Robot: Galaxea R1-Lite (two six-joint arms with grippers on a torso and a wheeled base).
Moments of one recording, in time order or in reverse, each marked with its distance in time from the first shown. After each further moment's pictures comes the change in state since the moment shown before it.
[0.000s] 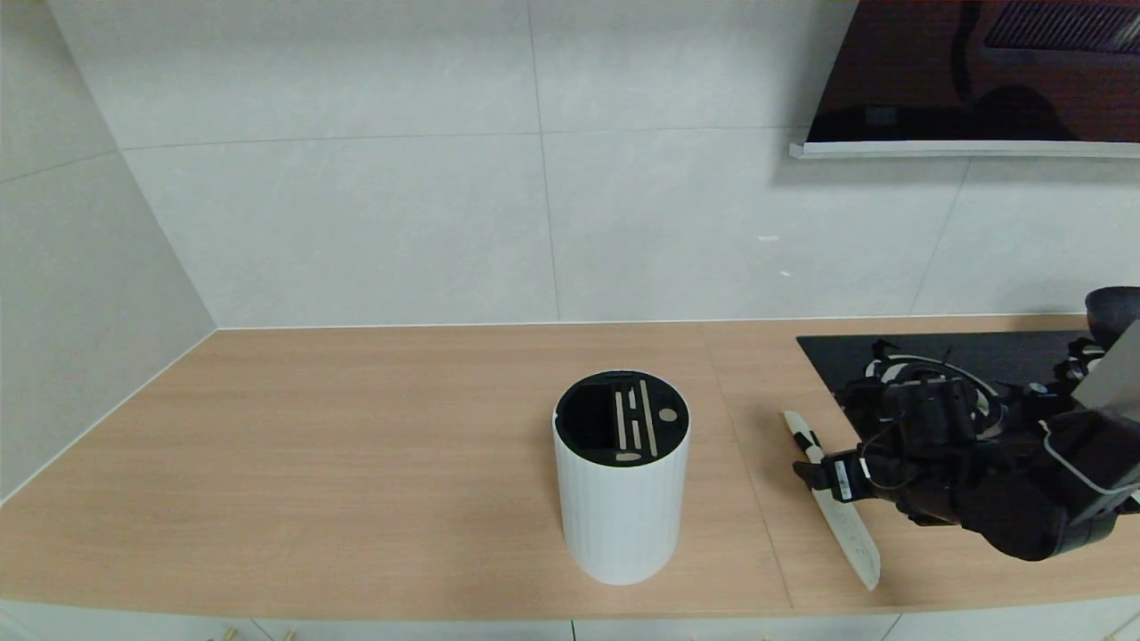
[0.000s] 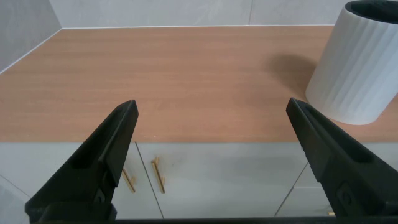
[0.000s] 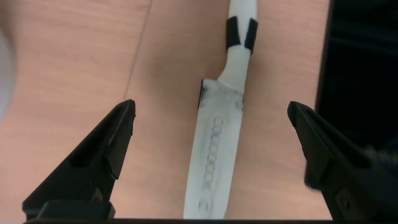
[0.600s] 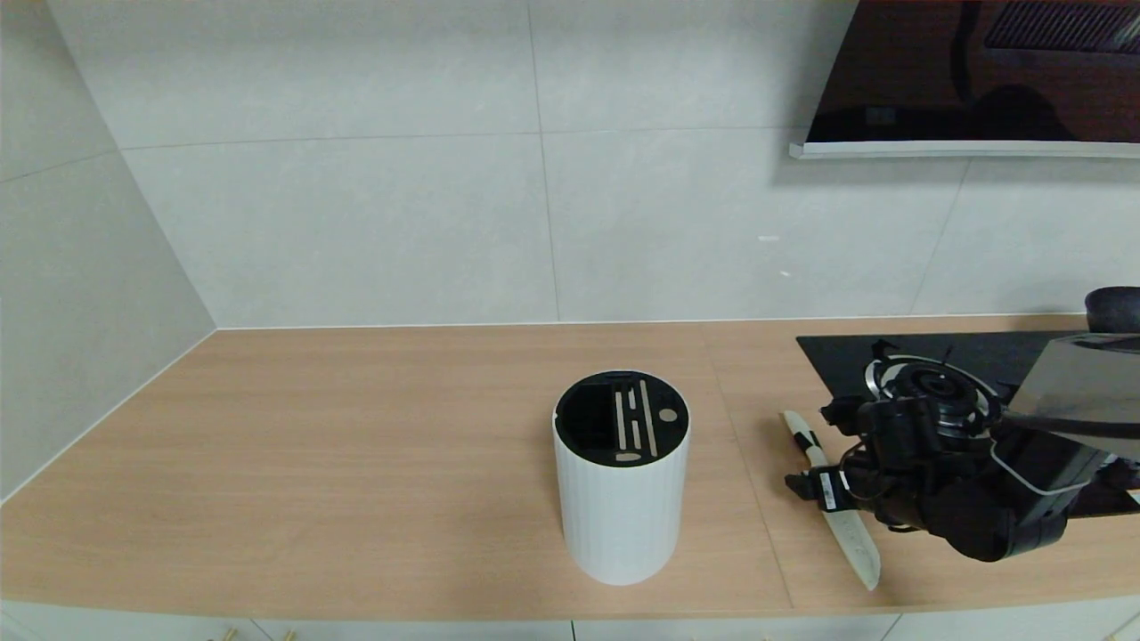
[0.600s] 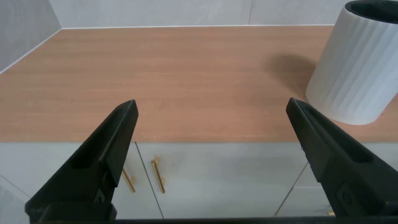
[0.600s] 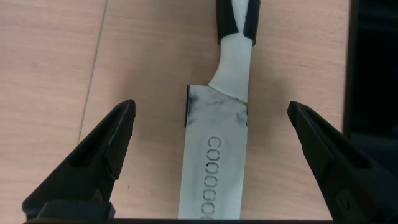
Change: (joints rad) left arm 0.000 0.000 0.000 0.000 0.000 0.000; right arm -0.004 0.133 -0.058 -0.017 -0.023 0.053
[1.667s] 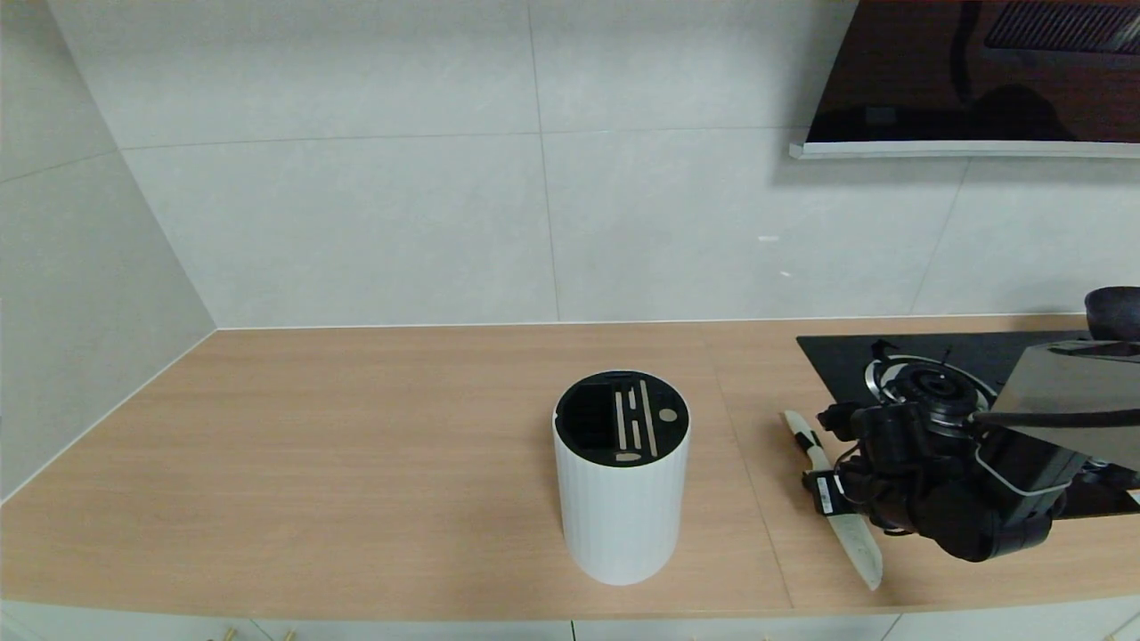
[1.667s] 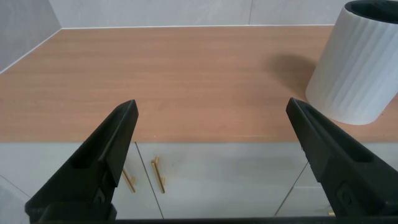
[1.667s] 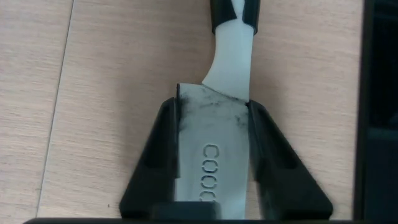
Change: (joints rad) left arm 0.000 0.000 0.000 0.000 0.000 0.000; right arm -0.007 0.051 -0.026 -0.003 -0.018 0.004
